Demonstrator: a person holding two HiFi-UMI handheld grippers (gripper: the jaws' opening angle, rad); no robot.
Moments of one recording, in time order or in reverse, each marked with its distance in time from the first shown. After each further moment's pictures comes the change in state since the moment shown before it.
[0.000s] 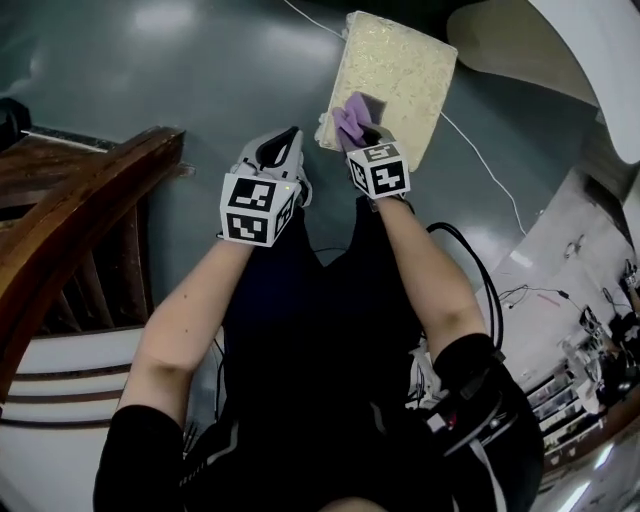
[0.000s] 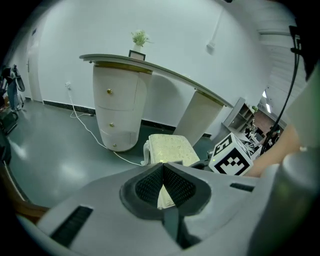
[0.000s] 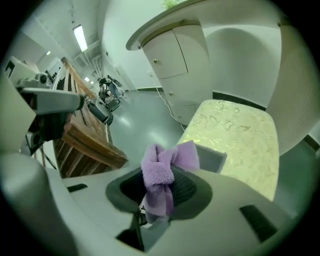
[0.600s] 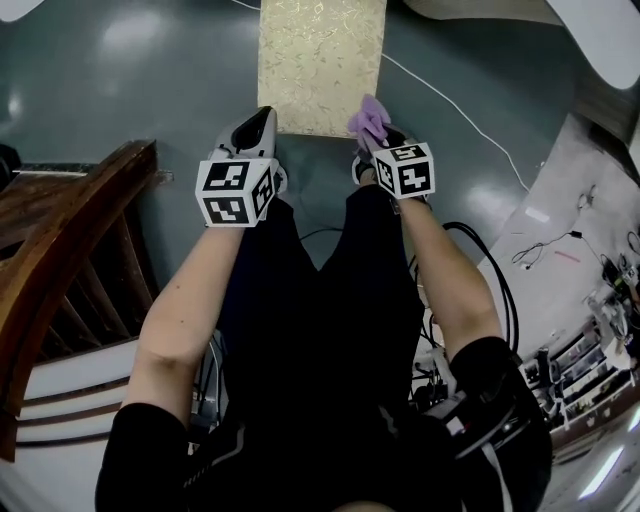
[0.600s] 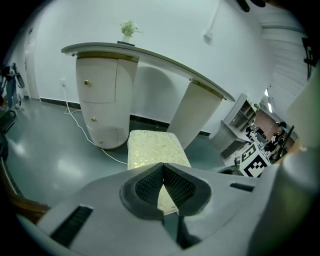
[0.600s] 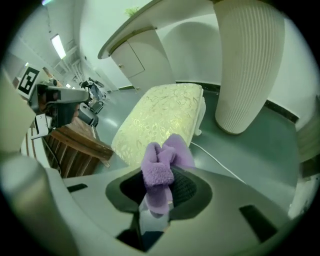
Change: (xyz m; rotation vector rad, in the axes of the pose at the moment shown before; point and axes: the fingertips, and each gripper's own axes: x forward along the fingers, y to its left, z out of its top) left arm 0.075 -0.087 -0.003 -0.012 0.029 0.001; right arm -0.103 -0.135 -0.126 0.165 0.060 -0.101
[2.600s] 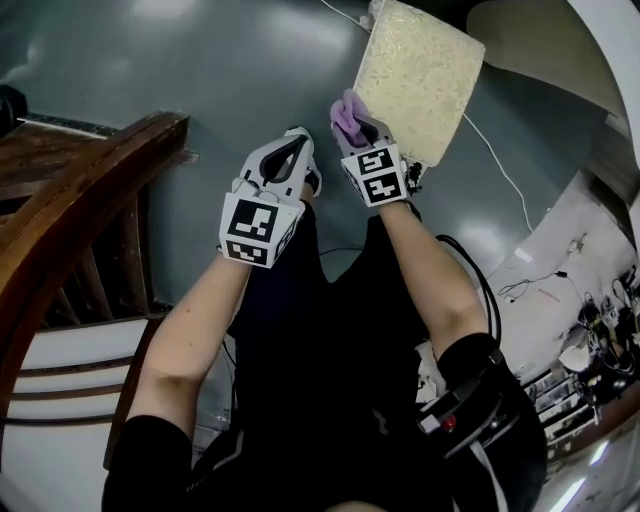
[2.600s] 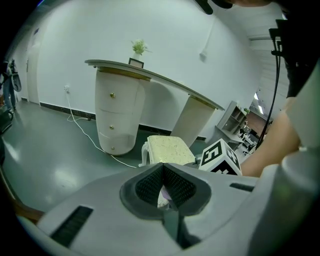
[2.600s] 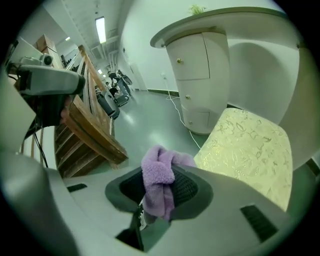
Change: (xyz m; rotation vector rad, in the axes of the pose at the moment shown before) left arm -0.111 0.100 -0.028 0.050 -0.121 -0.058; right arm 0.109 0.221 0.098 -0.341 -0.132 0.090
